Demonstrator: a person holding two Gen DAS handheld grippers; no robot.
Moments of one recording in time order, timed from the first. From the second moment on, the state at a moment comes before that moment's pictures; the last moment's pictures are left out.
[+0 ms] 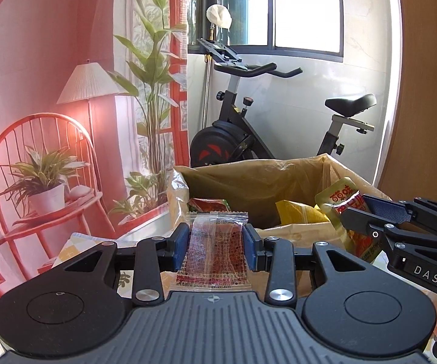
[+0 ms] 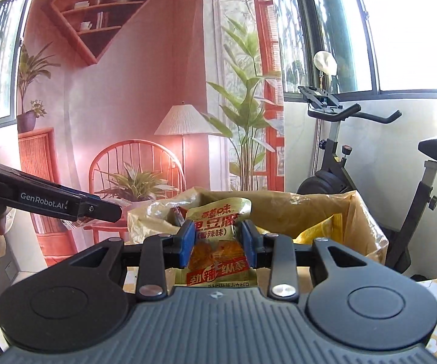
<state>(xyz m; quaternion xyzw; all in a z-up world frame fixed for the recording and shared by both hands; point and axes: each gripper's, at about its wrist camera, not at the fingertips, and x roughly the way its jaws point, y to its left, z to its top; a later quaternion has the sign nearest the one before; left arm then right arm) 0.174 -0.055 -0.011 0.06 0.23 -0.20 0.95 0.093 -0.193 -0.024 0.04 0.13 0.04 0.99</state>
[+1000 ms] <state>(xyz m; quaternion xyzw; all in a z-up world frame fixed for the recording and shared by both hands) 0.249 -0.103 -0.021 0.06 0.25 -0.16 0.95 0.177 -0.268 -0.023 0.06 0.21 -0.04 0.97</state>
